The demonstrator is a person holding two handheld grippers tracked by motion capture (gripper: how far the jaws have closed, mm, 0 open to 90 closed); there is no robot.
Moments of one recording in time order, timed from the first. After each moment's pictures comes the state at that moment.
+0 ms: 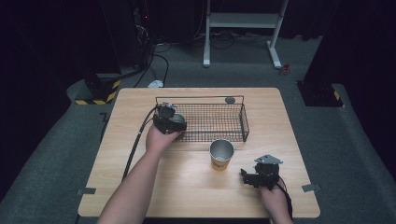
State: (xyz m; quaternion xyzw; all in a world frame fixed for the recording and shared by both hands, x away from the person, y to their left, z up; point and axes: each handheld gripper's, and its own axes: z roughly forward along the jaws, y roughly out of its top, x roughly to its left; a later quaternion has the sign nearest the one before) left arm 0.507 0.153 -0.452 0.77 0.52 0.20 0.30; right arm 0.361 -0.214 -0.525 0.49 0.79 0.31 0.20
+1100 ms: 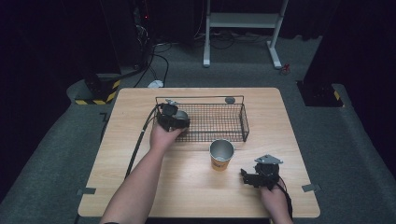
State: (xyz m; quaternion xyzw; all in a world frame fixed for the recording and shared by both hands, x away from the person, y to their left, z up) left arm 0.518 0.143 -0.450 0.76 0.53 0.20 0.32; right arm 0.361 -0.215 -0.525 0.49 0.79 0.31 0.20
